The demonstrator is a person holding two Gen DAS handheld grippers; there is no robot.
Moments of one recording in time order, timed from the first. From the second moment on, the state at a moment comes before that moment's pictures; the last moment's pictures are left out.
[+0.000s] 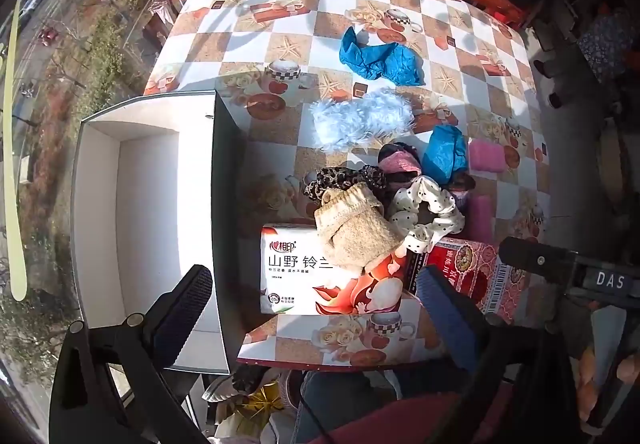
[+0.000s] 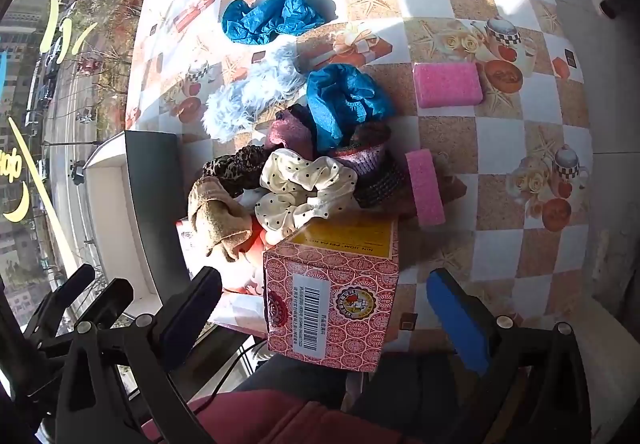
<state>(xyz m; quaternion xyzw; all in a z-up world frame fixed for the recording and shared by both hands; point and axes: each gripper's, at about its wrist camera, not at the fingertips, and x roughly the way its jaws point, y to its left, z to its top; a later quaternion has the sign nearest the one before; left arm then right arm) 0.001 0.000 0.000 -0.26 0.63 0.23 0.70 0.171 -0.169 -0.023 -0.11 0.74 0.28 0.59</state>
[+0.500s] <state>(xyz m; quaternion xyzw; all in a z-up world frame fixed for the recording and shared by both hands) 0.034 0.012 -0.010 -0.22 0.64 0.21 0.71 0.192 -0.184 -0.034 -0.08 0.75 0.26 0.60</state>
